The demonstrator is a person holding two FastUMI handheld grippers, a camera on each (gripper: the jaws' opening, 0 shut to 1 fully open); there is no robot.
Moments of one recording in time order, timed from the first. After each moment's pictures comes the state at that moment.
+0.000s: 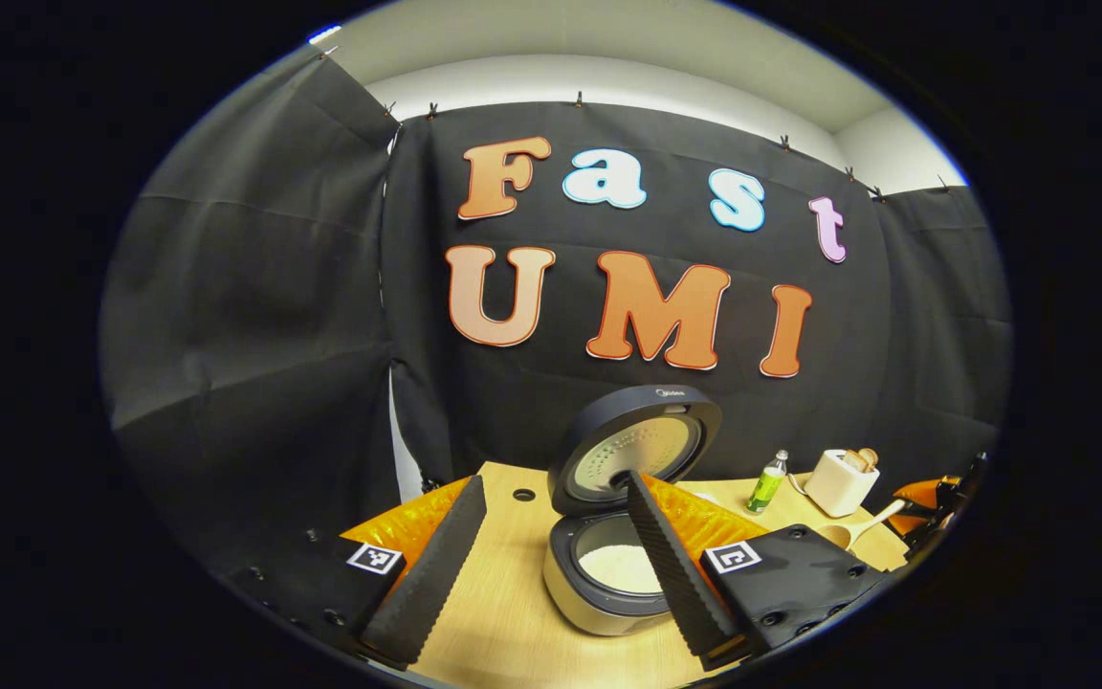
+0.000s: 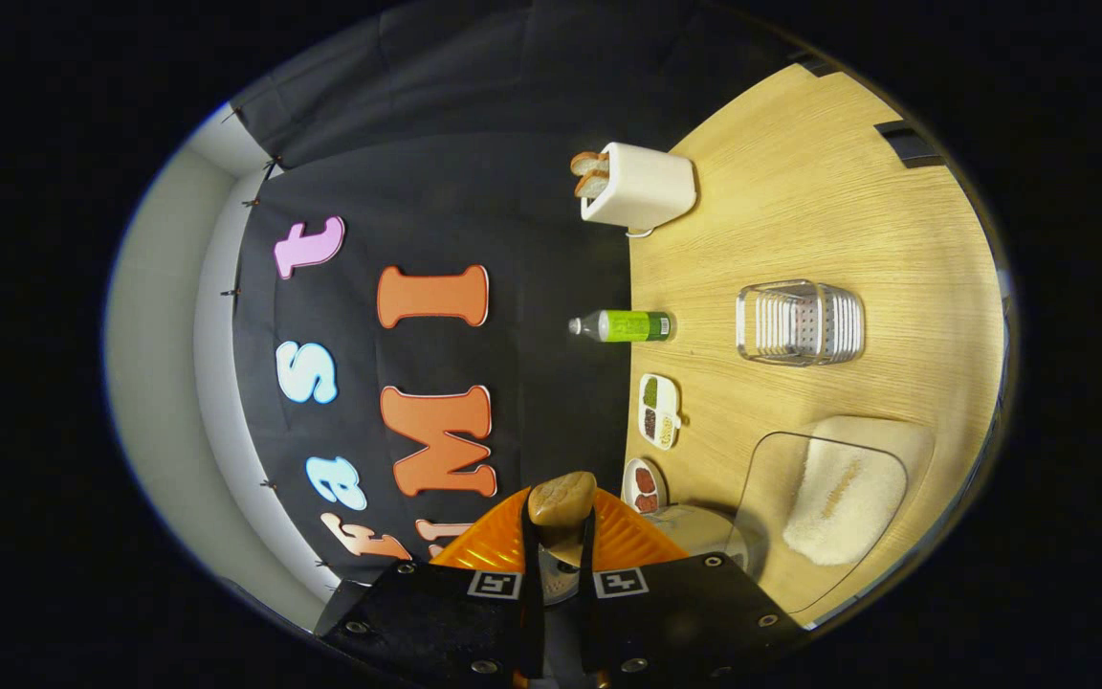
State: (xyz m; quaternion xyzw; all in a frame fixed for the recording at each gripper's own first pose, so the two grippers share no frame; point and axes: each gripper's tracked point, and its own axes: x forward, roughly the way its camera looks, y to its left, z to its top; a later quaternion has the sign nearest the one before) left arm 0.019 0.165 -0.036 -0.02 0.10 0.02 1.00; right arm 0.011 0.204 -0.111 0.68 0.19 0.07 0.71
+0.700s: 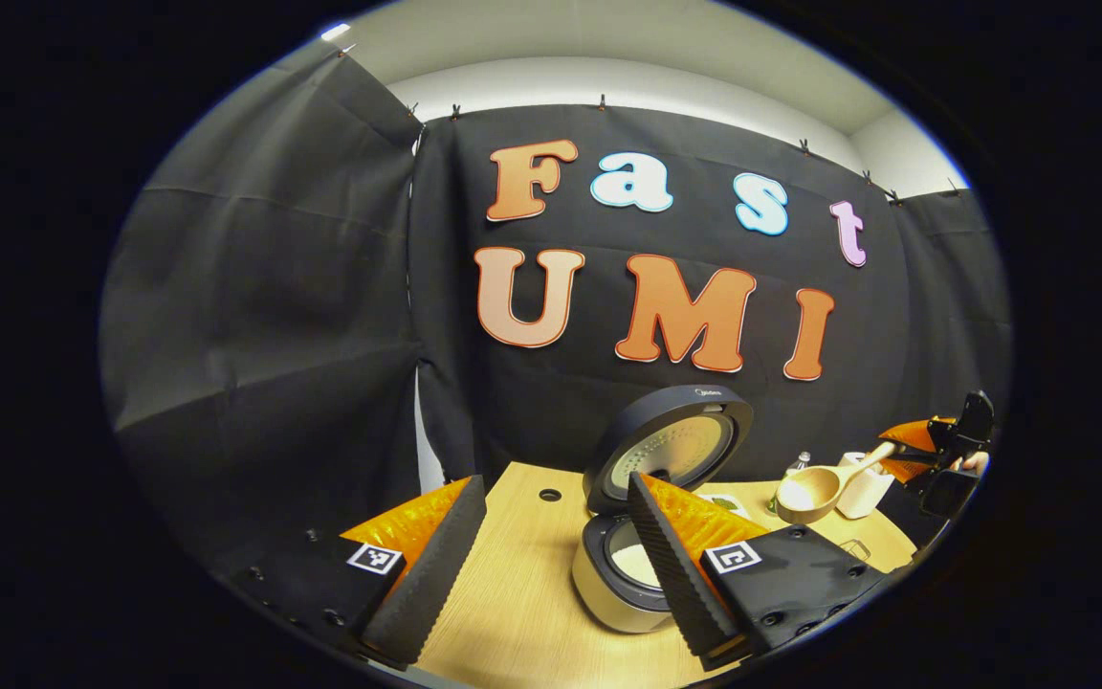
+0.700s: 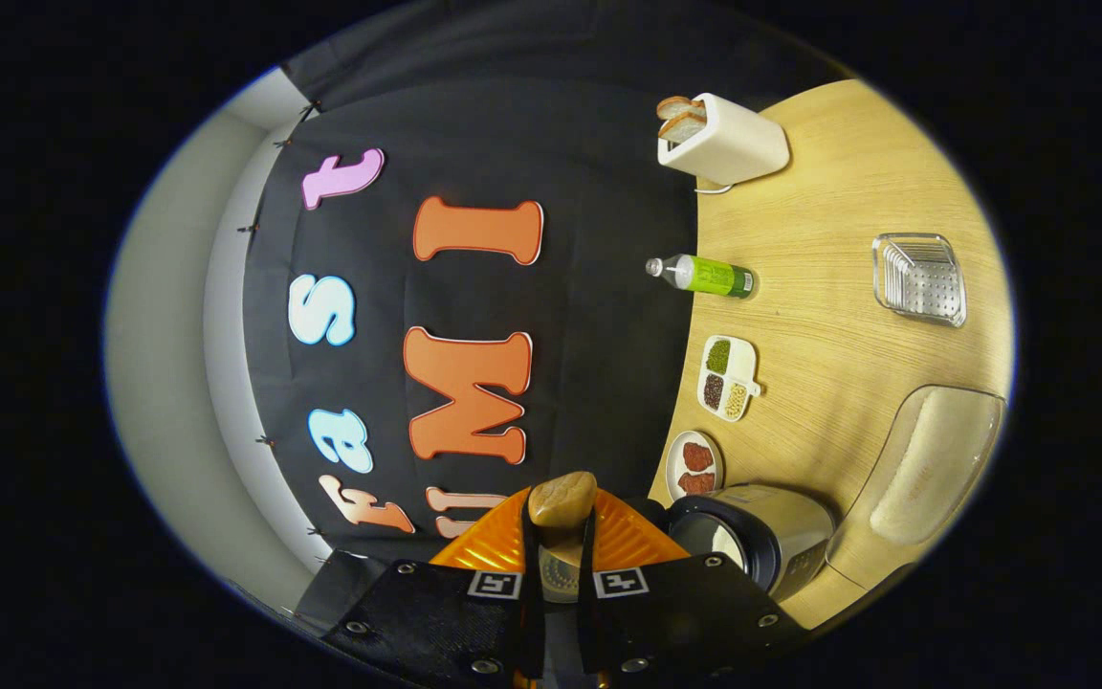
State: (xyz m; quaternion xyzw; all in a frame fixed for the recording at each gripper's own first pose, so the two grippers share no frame) left arm 0.009 0.199 -0.039 -0.02 0.09 0.04 0.99; right arm 0.070 0.300 -0.050 0.63 0.20 0.13 0.74
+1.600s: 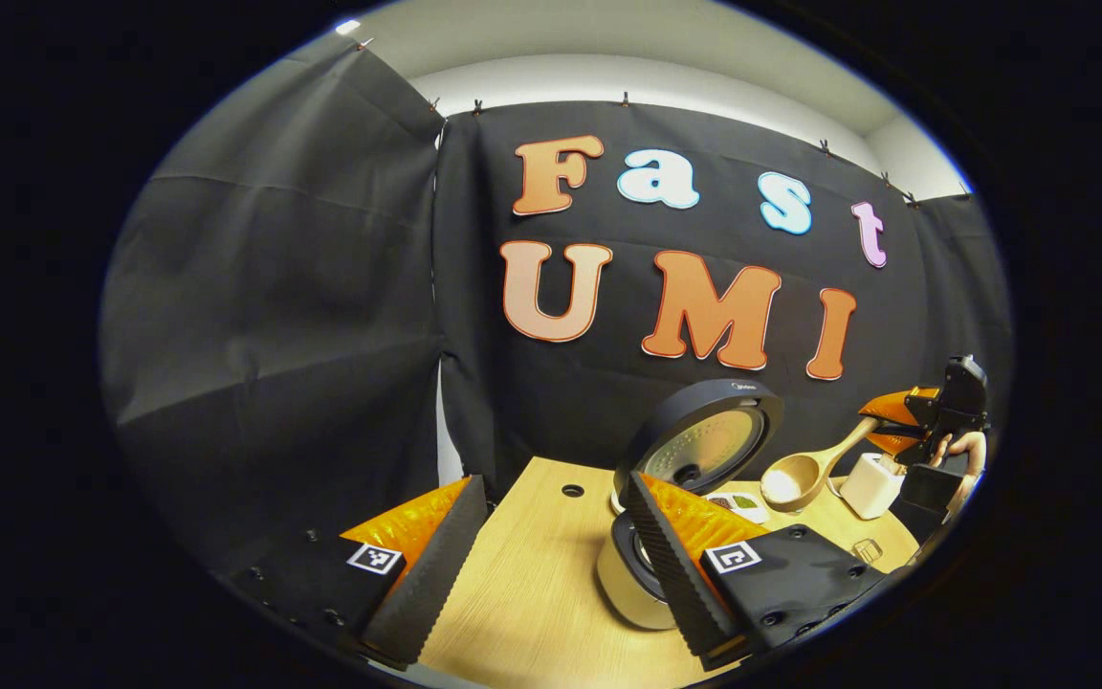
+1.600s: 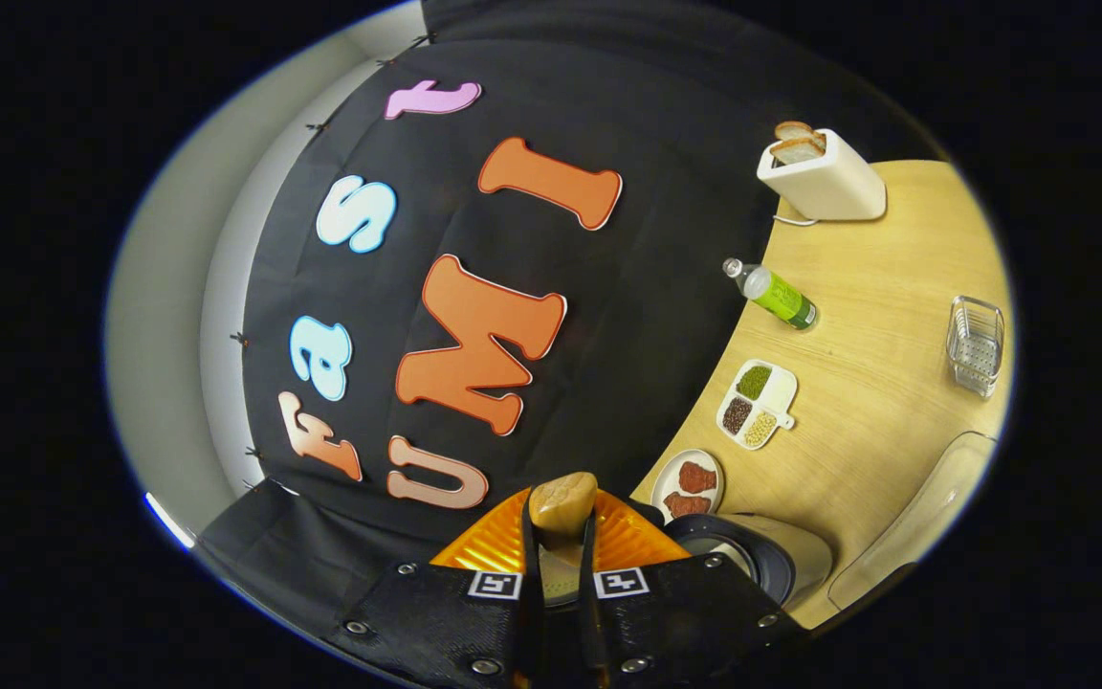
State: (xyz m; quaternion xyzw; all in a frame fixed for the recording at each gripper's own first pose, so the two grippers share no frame) left arm 0.003 0.232 -0.049 -0.03 0.10 0.07 0.99; right arm 0.090 0.367 -0.034 0.50 0.18 0.15 0.84
